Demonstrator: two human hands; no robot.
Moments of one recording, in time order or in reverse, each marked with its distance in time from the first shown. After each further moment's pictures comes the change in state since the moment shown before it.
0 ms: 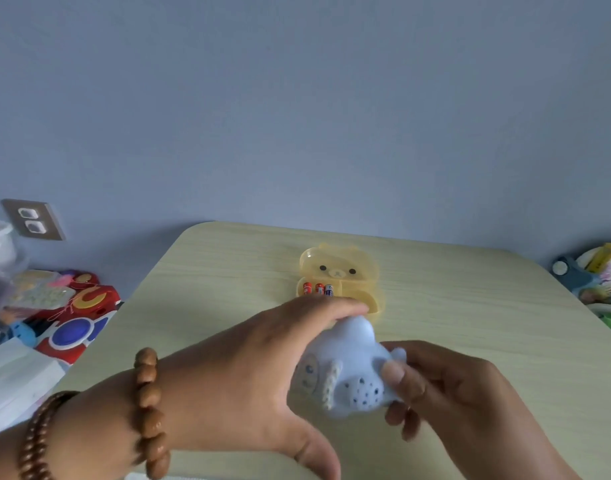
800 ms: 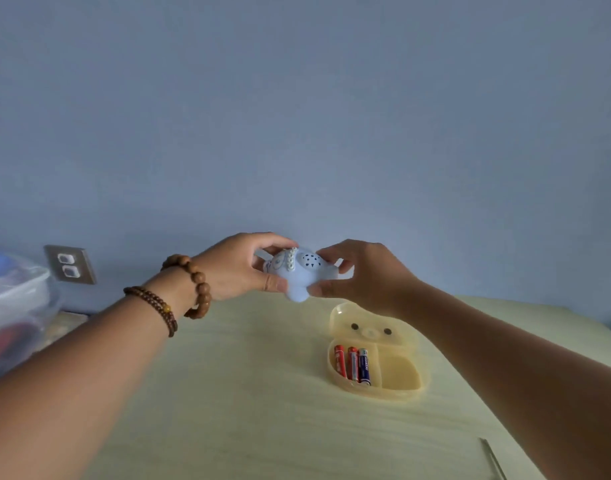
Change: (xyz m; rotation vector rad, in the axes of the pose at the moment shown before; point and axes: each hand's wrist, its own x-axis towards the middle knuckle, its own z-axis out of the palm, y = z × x) left_hand 0.107 -0.138 -0.105 -0.207 0.100 -0.234; right_hand 0.237 -0.021 0.030 -0.494 -0.096 -0.265
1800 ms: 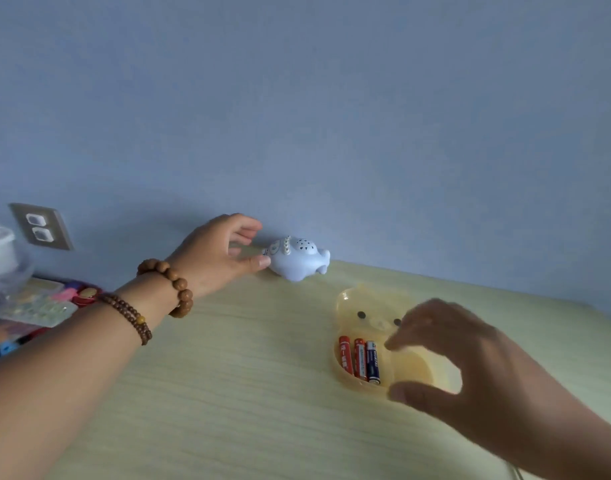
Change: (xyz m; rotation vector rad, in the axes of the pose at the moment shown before) left_hand 0.009 -0.067 0.018 0.042 0.340 -0.060; right_hand -0.121 0.019 -0.011 -0.268 -0.072 -0.042
